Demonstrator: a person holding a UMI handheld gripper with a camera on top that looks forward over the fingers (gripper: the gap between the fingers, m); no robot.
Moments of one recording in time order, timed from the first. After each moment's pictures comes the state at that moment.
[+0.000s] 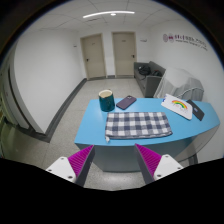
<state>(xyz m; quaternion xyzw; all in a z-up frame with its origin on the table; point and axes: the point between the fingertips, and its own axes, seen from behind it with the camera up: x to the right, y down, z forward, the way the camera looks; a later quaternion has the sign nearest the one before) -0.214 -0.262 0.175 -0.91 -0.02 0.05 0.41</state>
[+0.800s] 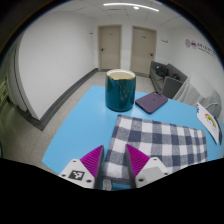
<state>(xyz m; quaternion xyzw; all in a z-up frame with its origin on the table) -0.274 -0.041 -0.016 -0.91 -0.12 0.04 0.39</state>
